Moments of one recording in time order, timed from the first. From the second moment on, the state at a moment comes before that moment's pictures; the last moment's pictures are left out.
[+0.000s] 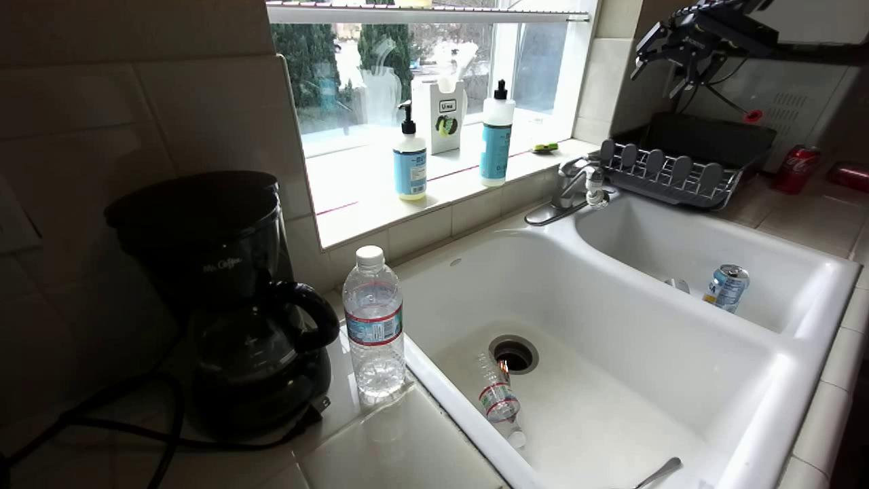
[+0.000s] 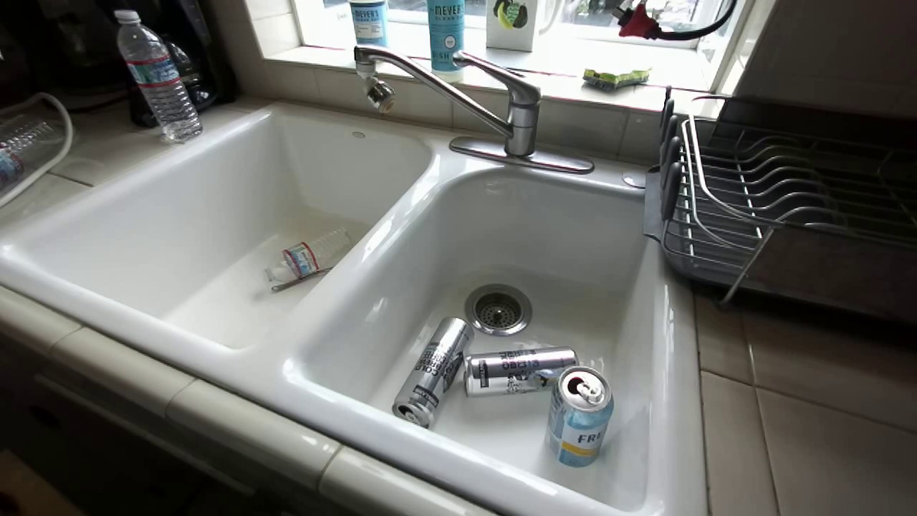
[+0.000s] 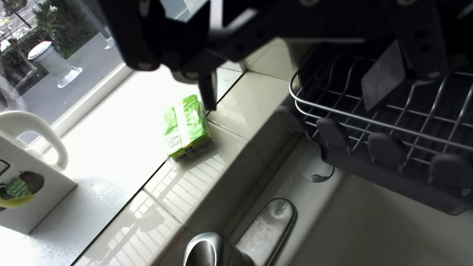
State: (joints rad) arm -0.19 0.11 -0.17 -1.65 0.21 2.25 0.40
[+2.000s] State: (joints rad) arm -0.23 0.43 -0.12 -1.32 0.33 2.19 0.29
